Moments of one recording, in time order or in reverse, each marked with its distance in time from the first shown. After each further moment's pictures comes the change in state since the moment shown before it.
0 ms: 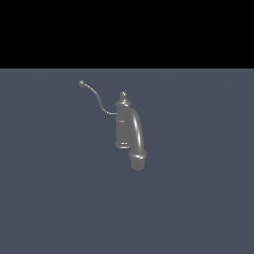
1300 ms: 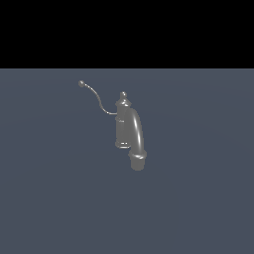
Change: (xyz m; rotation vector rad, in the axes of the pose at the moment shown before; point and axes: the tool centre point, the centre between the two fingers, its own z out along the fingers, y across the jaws) arm 0.025 -0.018 0.000 0.041 -0.012 0.062
